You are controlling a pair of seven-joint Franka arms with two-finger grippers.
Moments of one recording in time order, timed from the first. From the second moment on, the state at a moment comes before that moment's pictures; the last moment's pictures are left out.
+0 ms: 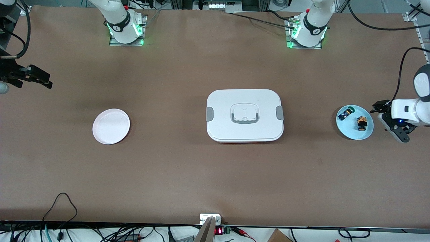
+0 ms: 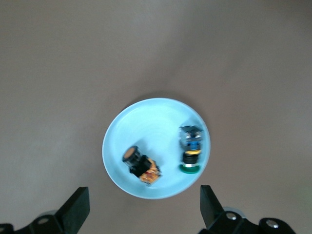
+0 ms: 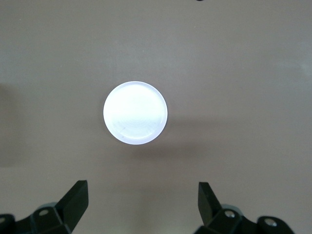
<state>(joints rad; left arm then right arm) 0.53 0.42 -0.28 -1.77 0.17 1.99 1.19 0.05 0.01 -0.10 -1.64 -0.03 1.64 -0.05</state>
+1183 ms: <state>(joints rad) 0.72 0.63 -0.36 -1.79 0.18 2.16 2.02 0.05 0.01 -0.10 -1.64 -0.03 1.64 -0.05</state>
